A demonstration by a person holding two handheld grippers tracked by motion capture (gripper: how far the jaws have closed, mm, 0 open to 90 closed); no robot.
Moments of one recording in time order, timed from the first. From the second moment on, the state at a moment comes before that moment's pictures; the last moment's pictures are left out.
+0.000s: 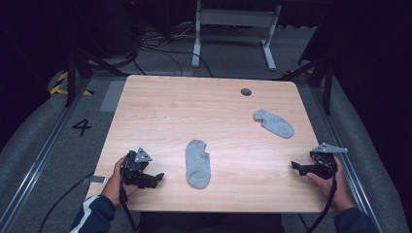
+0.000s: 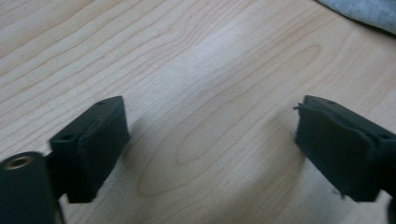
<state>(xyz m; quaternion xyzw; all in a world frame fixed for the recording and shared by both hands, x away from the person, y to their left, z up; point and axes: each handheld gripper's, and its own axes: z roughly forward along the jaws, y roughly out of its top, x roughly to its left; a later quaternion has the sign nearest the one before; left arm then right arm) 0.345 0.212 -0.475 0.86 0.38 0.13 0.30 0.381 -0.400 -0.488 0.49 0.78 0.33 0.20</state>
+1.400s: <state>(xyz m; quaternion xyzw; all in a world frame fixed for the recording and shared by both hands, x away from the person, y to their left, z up) 0.346 0.103 -0.477 0.90 0.23 0.12 0.35 0.477 -0.353 -0.479 0.41 0.81 0.31 0.29</state>
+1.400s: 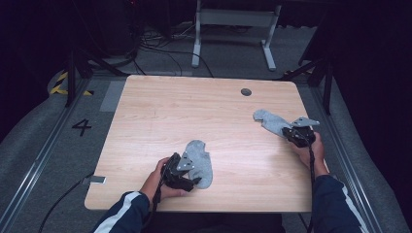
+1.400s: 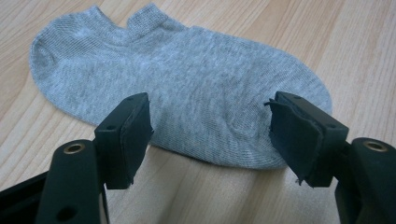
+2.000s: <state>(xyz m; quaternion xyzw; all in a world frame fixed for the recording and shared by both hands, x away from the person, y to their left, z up) 0.352 0.115 -0.481 0.89 0.25 0.10 0.36 0.466 -0.345 -0.481 0.39 0.83 0.33 0.24</state>
